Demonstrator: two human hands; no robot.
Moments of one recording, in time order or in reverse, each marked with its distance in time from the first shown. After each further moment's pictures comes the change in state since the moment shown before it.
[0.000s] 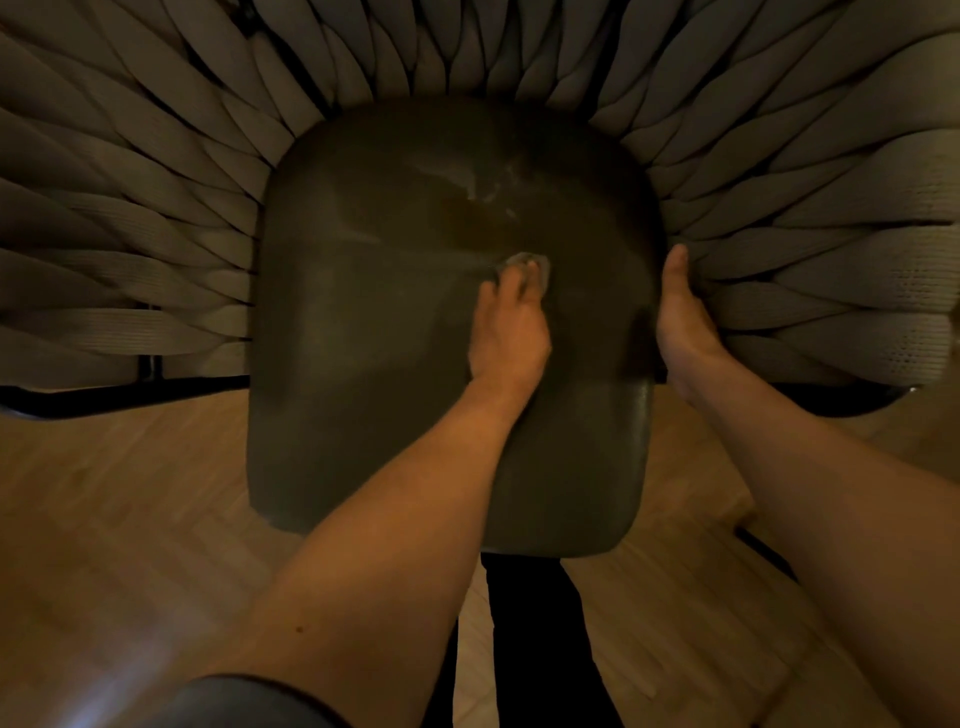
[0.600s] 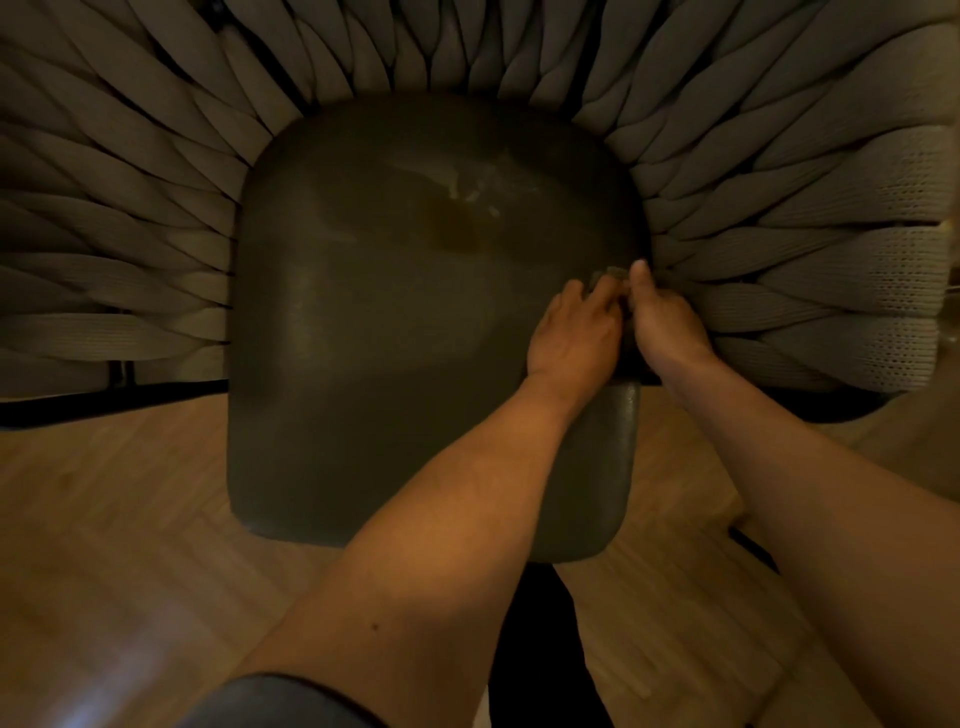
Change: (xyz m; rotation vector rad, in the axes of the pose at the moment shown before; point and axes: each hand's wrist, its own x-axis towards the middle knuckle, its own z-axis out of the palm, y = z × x) left_hand 0.002 0.063 0.016 0.083 -0.150 0.322; right_hand 0.004 0.000 -0.001 -0.251 -0.026 -0.202
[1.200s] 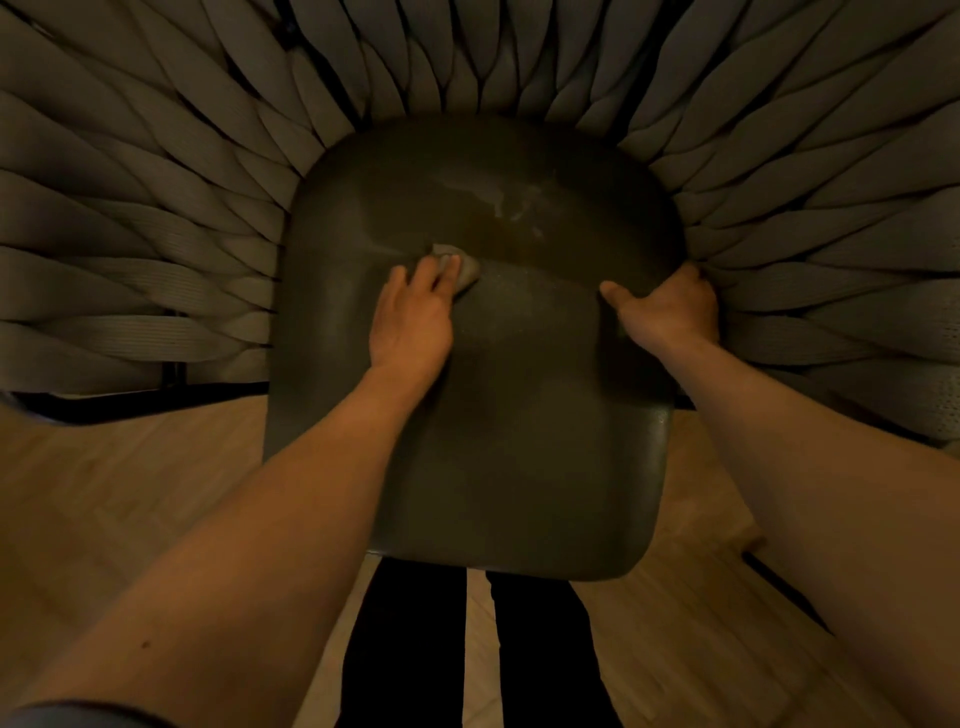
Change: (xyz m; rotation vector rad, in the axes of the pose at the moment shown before) left_hand -0.048 -0.174 -0.053 0.219 0.093 -0.332; right_hand 0.017 -0.046 0.028 -0.319 0.170 -0.048
